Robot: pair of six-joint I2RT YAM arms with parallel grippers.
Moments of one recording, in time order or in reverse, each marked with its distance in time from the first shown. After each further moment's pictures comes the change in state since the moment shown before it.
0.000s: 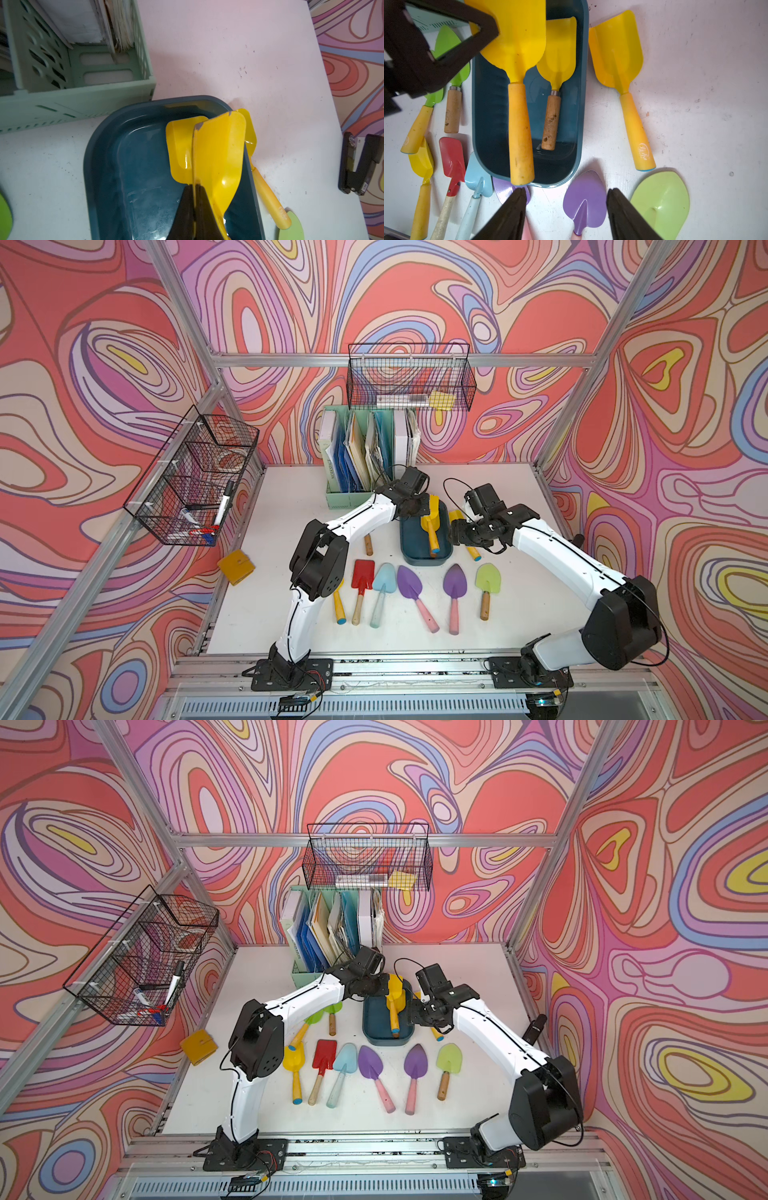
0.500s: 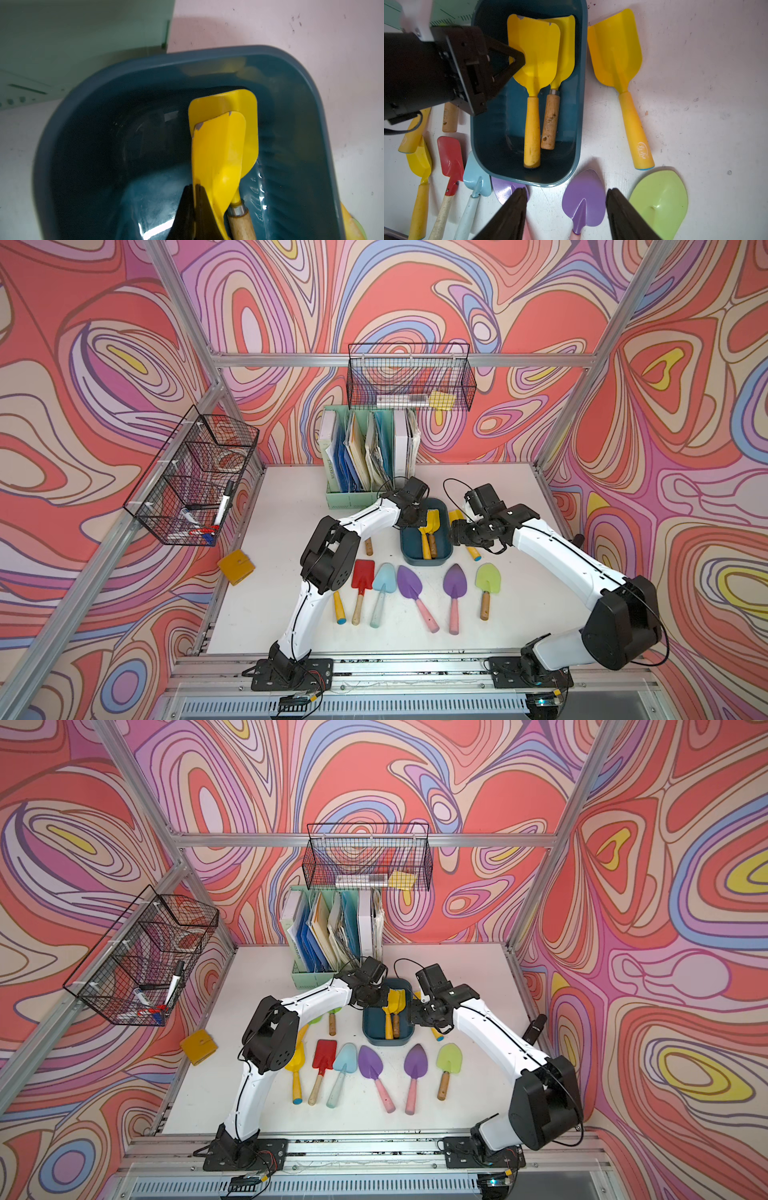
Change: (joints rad) left arm 0.002 0.099 0.002 -0.035 0.000 0.055; right arm 0.000 0.000 0.000 -0.005 0.003 -0.001
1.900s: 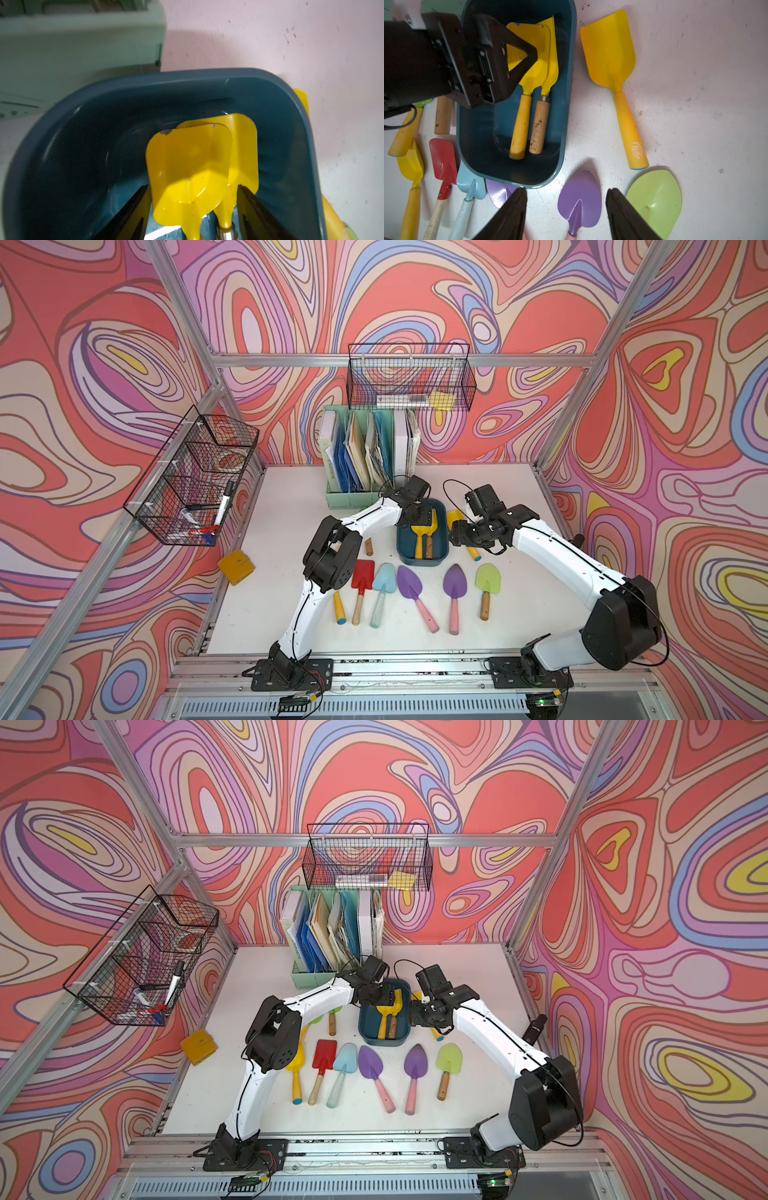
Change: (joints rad) left arm 0.000 0.030 0.044 0.001 -0.002 -0.017; right arm 0.000 0.000 -0.006 -0.002 0.035 -0.002
